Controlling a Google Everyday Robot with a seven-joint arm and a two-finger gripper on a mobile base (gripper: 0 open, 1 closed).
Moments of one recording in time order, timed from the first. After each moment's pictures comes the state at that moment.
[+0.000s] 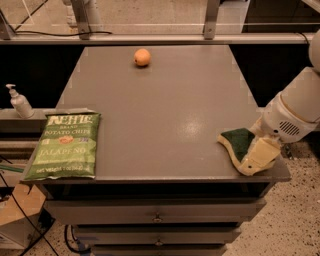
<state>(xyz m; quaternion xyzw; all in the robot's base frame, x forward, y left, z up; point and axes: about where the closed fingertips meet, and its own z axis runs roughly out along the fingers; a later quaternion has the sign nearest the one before) 0.448 -0.219 0.824 -0.51 0.85 0.10 0.12</state>
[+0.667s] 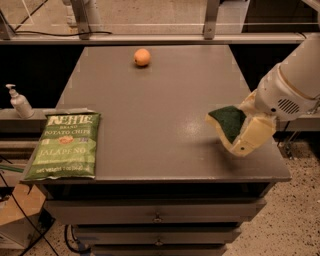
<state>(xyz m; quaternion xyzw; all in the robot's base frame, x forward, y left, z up) 0.458 -0.183 0.882 -0.55 0.81 0.09 0.17</state>
